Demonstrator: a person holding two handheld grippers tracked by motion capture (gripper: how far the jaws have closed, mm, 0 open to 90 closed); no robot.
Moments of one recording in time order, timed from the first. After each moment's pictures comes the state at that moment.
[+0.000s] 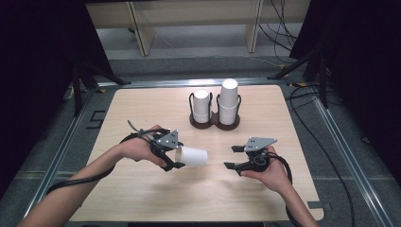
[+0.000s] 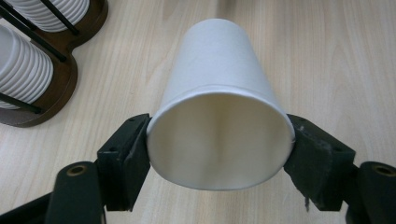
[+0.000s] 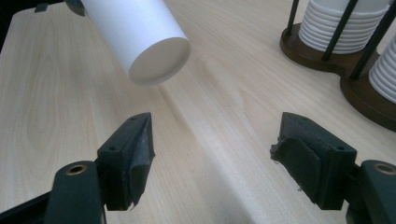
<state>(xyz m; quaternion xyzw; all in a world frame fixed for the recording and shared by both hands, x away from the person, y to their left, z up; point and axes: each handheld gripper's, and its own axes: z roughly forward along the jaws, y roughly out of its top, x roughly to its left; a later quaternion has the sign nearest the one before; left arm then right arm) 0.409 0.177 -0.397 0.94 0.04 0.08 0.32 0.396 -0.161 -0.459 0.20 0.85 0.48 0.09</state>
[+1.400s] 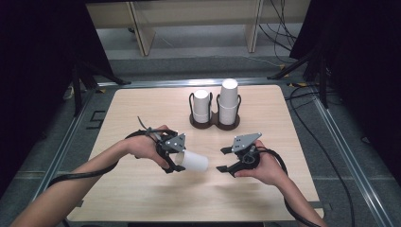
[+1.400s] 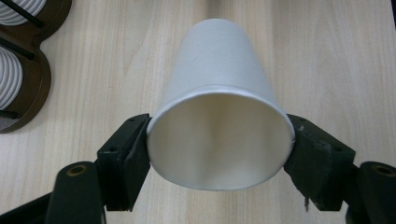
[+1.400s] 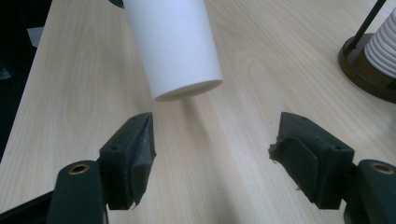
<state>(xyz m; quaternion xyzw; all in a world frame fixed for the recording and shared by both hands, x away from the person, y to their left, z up) 0.405 0.159 -0.390 0.96 0.01 0.06 0.26 0.401 -0.130 -0.440 0.12 0.89 0.44 0.05</state>
